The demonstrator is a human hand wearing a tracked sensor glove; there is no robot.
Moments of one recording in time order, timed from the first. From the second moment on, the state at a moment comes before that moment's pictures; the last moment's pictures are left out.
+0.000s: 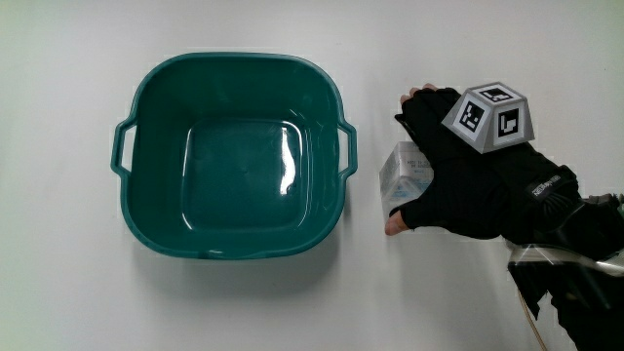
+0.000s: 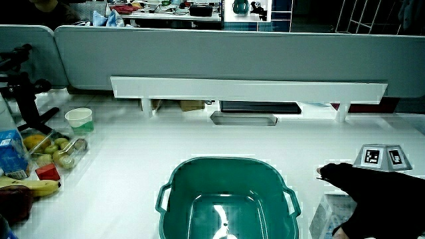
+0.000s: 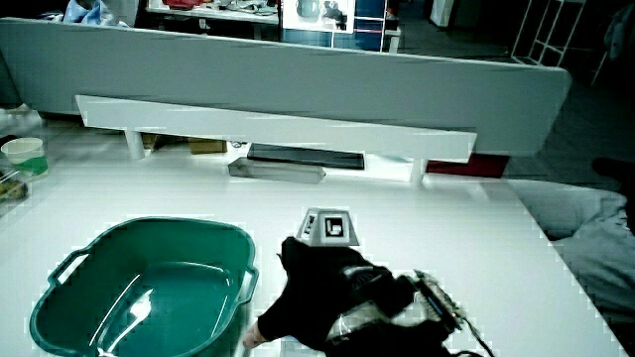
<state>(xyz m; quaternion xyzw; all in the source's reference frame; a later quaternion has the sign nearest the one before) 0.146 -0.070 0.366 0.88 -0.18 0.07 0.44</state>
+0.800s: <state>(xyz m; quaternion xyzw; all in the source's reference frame) 0.161 -0.076 0.380 0.88 -0.16 0.04 0.45</state>
